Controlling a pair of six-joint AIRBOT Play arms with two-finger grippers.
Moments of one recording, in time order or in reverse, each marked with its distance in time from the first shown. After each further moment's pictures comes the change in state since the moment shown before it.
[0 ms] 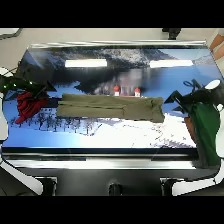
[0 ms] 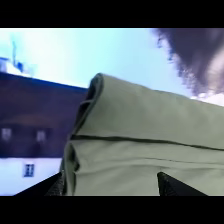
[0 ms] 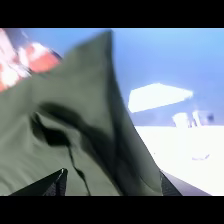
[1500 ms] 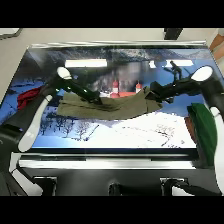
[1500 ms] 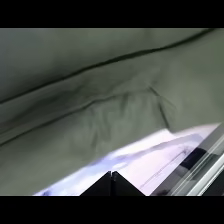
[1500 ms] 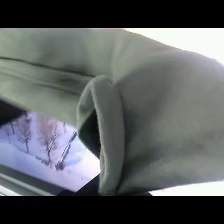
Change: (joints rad) left arm -0.613 0.037 -0.126 -0.135 0.078 0.096; right arm 0.326 0.330 -0.023 0.103 0.014 0.027
